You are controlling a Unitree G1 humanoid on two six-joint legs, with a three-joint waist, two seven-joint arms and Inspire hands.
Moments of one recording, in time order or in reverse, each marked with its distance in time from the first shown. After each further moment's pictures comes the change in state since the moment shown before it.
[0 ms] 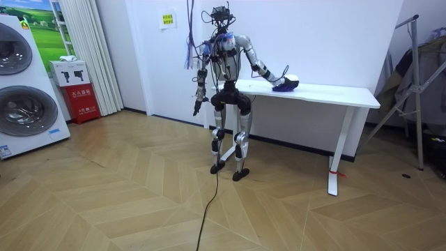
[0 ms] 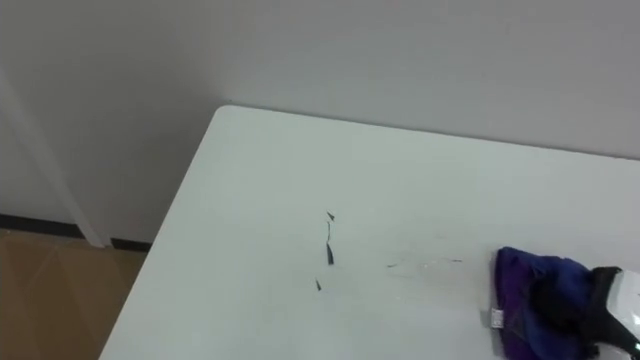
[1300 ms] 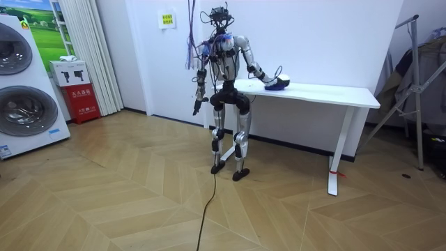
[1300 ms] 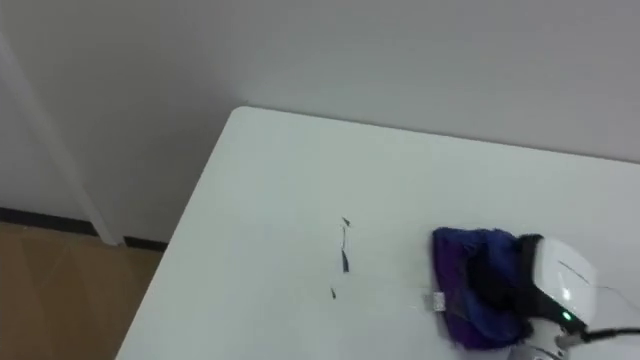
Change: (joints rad) left arm -0.008 -0.008 0.001 -0.006 0.048 0.046 0.000; right arm 0.053 0.065 0.112 -0.126 0.017 0.042 -0.041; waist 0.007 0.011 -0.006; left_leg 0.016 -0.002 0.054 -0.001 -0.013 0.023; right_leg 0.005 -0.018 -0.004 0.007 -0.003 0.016
